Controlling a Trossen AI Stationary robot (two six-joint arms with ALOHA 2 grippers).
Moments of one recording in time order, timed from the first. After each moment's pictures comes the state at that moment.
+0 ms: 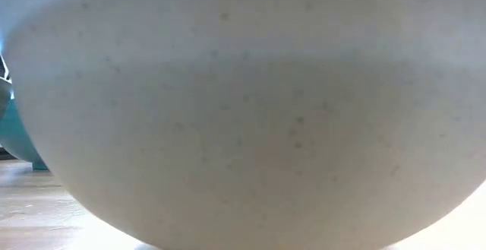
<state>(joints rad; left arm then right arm) -0.12 1.94 1.88 -0.99 -0.07 1.08 0.46 0.32 0.21 -0.15 0.55 0.18</state>
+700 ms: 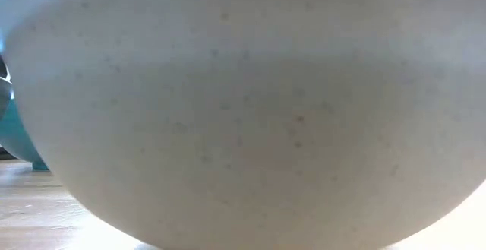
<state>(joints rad) -0.08 2.09 2.07 -1.20 0.07 1.09 0.46 0.32 0.20 -0.15 0.55 0.18</state>
